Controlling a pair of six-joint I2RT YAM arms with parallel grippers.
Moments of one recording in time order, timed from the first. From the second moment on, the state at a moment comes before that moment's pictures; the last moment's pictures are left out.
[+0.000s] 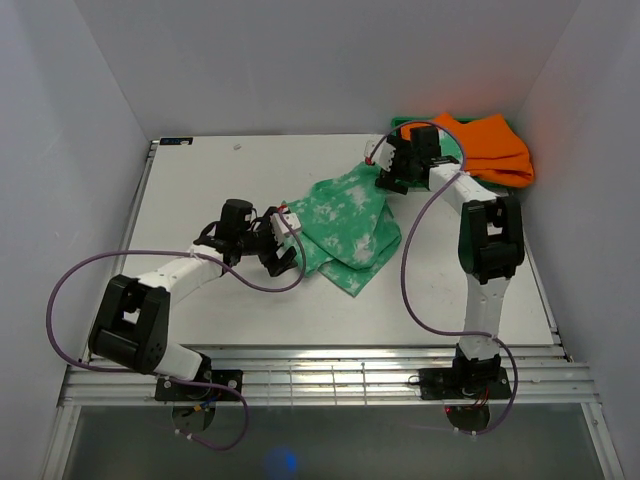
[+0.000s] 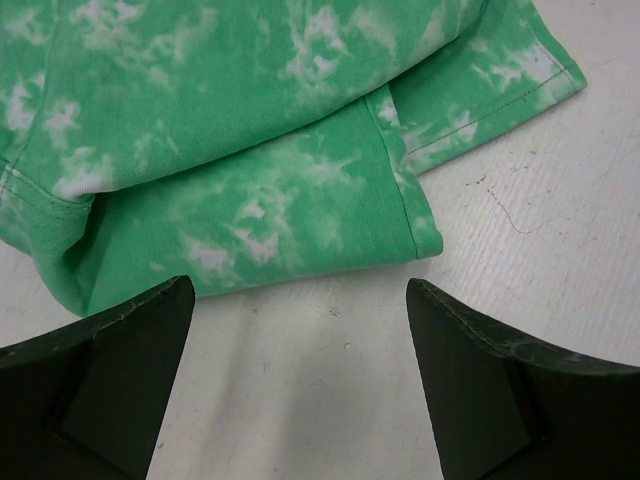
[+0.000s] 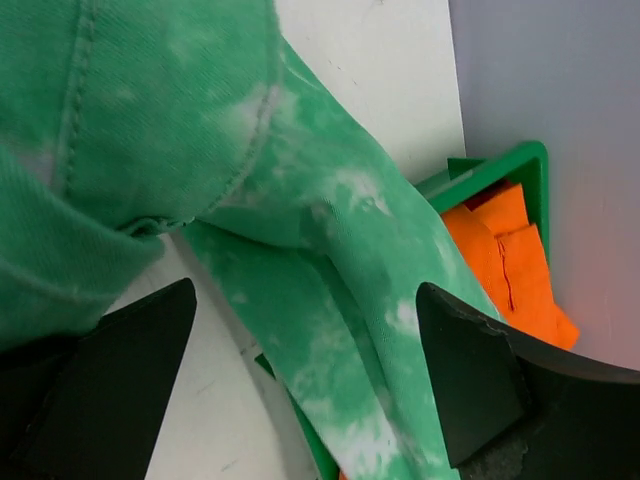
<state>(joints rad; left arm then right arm) -0.37 1.44 0.78 -0.04 0.61 0.60 0.21 2.07 1.64 -0.28 -0.32 -1.13</state>
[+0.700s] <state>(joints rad) -0.36 1.43 0.77 -0.02 0.59 0.49 0.30 2.00 1.62 -0.31 -0.27 -1.25</state>
